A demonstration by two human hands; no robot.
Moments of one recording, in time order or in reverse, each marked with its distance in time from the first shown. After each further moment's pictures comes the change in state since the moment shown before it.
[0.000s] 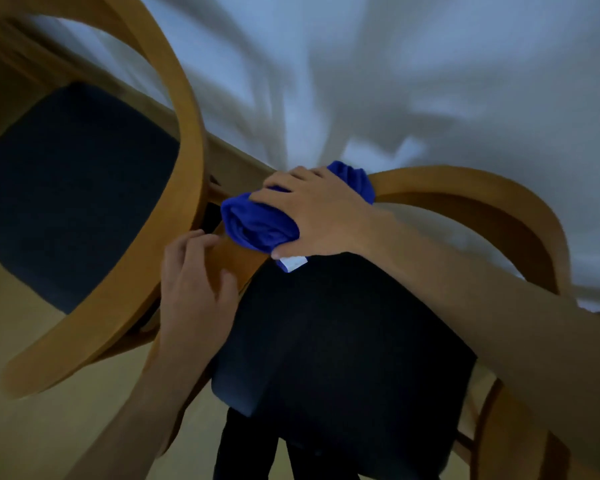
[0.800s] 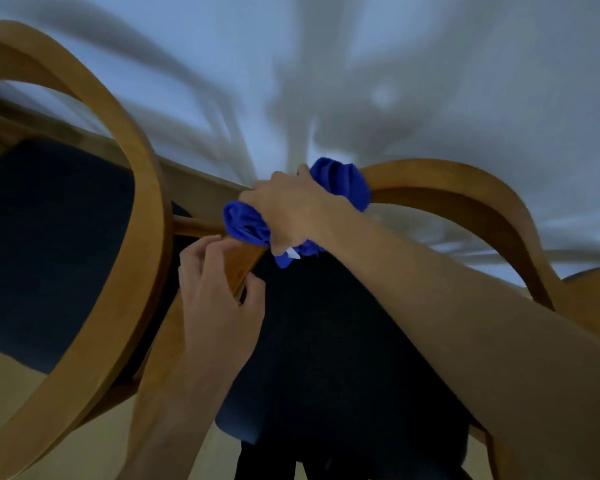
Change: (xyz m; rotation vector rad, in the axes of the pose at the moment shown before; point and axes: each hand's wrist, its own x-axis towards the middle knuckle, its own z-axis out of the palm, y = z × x) left_hand 0.005 0.054 0.022 -0.110 -0.011 0.161; right_hand 0.011 0.008 -0.021 -0.011 -0.198 0.243
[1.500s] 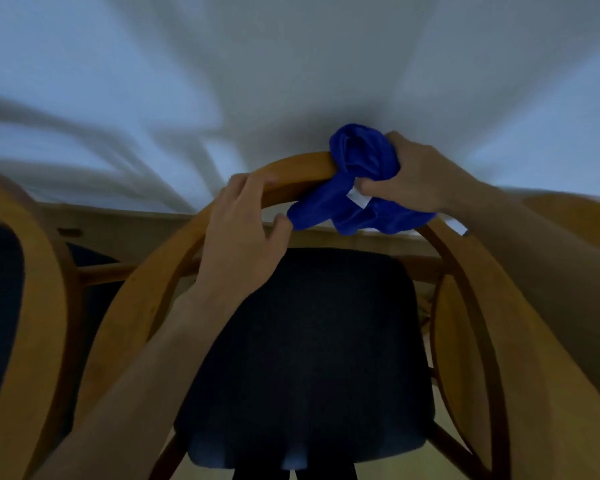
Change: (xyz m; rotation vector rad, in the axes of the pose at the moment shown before) left_hand 0.042 0.122 0.077 0.023 -0.334 0.518; right_hand -0.224 0.168 0.047 0.826 0.364 0.658
